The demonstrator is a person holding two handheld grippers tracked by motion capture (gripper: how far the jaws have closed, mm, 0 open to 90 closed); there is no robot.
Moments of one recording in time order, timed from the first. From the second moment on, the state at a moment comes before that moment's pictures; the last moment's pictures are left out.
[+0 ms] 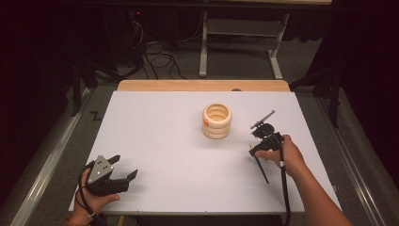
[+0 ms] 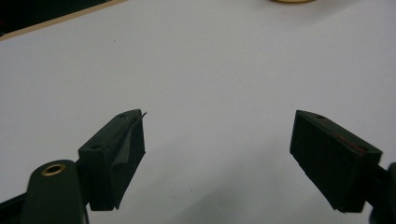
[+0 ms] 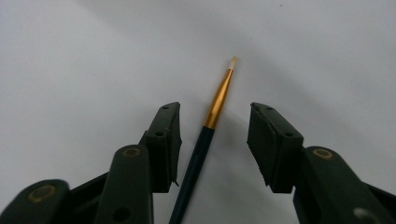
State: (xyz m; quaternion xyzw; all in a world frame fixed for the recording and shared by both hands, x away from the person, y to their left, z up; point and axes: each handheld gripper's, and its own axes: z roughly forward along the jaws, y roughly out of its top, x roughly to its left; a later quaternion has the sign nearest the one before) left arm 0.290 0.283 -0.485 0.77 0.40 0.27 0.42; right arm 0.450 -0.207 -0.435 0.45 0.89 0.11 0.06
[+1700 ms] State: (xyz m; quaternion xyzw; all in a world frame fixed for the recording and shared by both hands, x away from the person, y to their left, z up) left arm 0.292 0.284 -0.488 0.77 0.40 0.26 0.42; right arm 0.449 -0.213 -0.435 0.40 0.90 0.12 0.07
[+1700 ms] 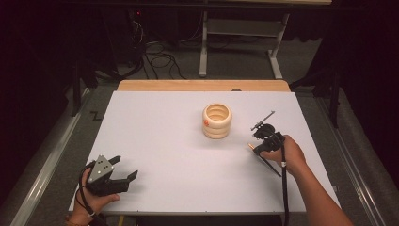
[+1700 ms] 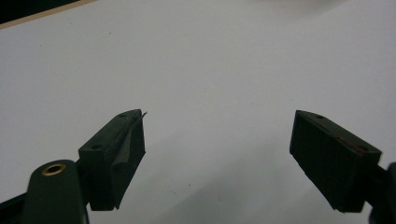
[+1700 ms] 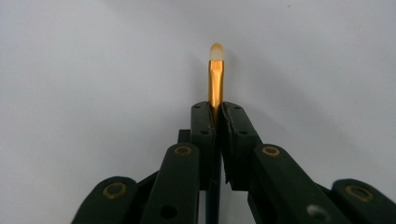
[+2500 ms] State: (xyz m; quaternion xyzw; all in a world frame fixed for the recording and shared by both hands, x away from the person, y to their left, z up) left arm 0.292 0.284 -0.488 0.77 0.40 0.26 0.42; right arm 0.415 -0.238 -0.398 0.37 0.89 0.24 0.11
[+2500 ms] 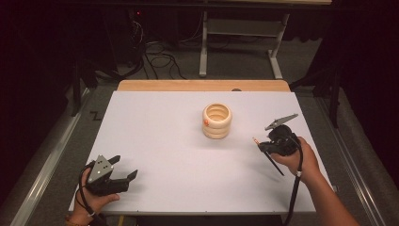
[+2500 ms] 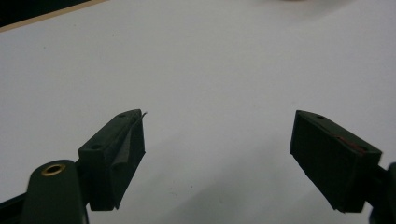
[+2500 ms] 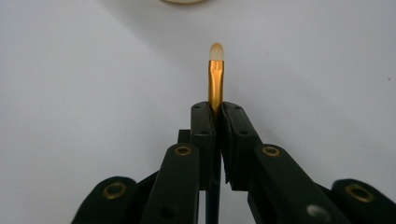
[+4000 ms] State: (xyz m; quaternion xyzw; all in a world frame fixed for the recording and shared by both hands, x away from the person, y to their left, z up) left arm 0.293 0.284 -0.488 0.77 0.40 0.26 0.42; right arm 0.409 -0.242 -0.340 0.35 0.82 0.39 0.22
